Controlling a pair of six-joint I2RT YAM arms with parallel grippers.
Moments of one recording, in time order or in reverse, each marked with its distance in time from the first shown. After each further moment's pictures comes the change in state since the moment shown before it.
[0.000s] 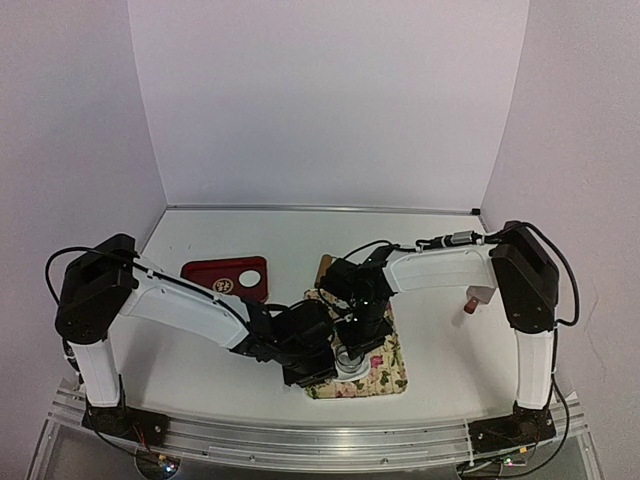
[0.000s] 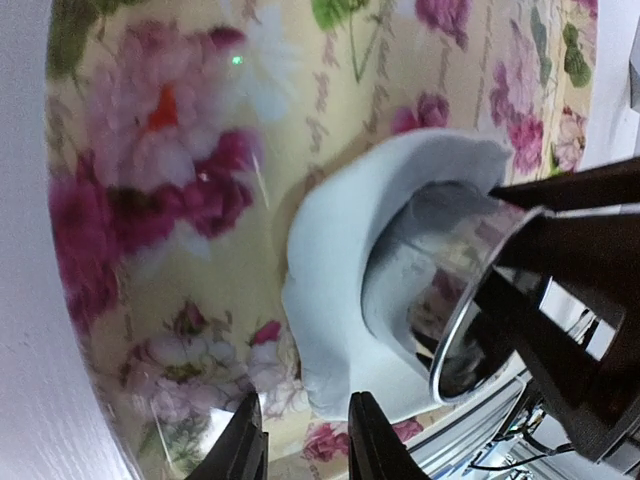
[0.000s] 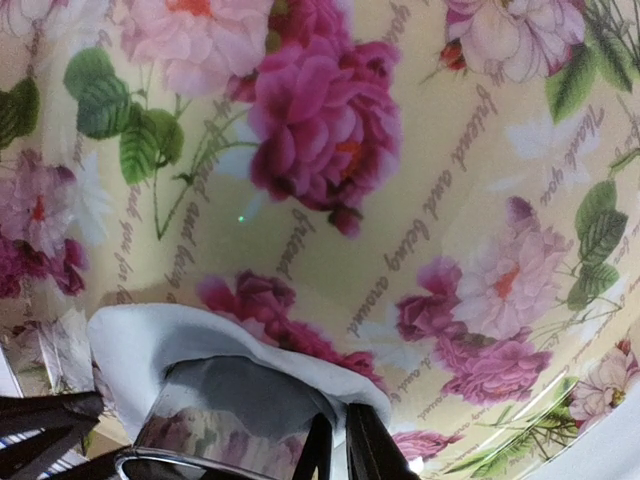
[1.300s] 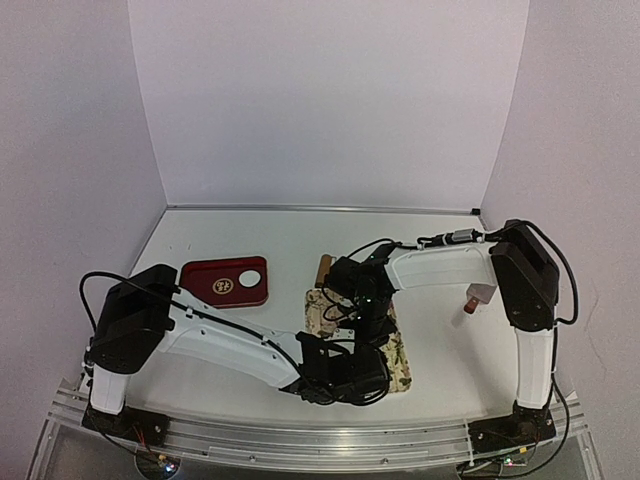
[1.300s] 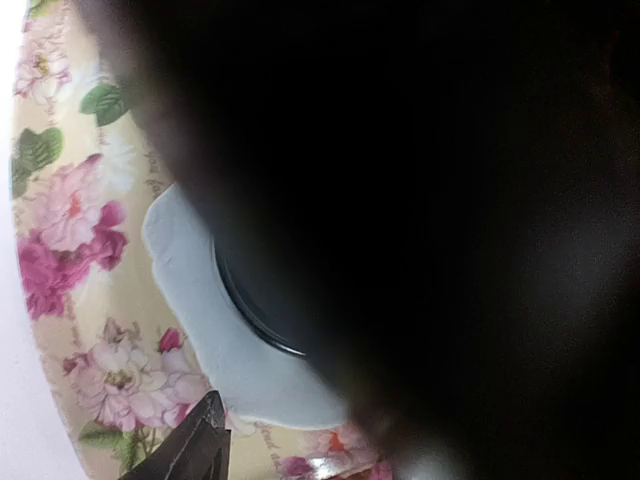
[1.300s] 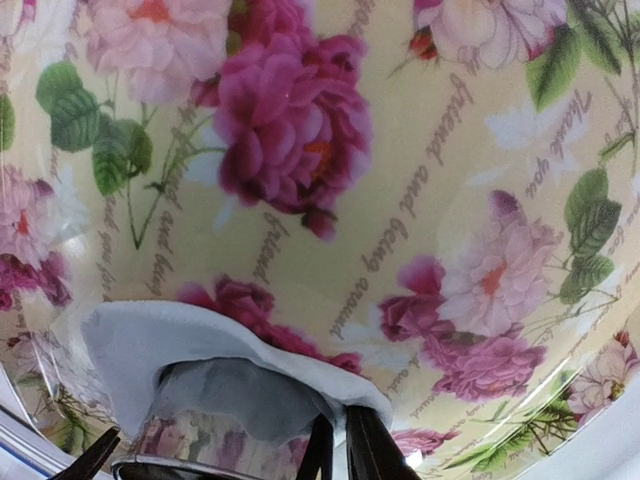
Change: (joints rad) left arm -0.223 0.218 0.346 -0.279 -0.540 0.247; right arm -0.018 0.002 0.000 -0.026 -0.001 -0.005
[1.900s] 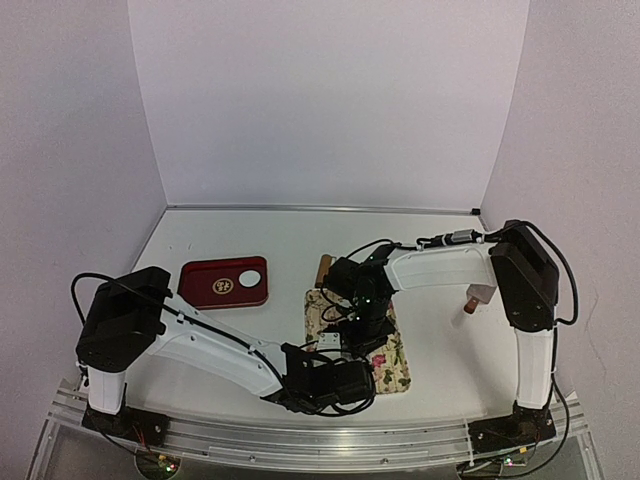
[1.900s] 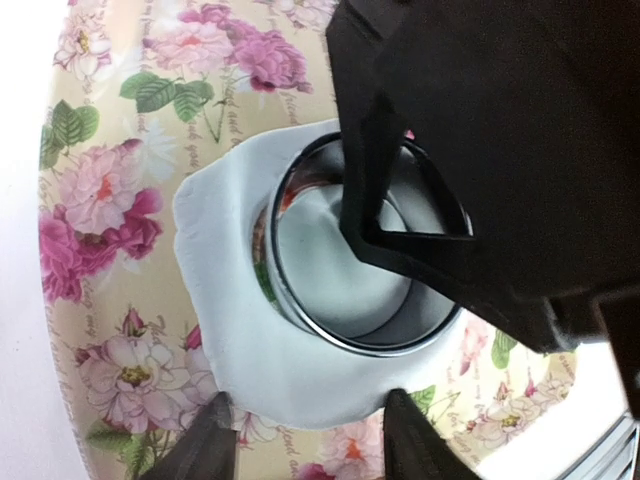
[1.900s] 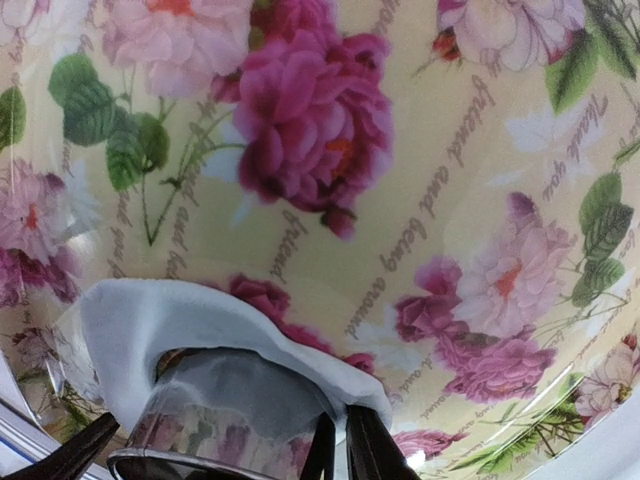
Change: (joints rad) left arm -0.020 -0.057 -0.166 0.183 -0.082 -0.096; right arm 0.006 0.001 -0.001 0.009 -0.015 0.001
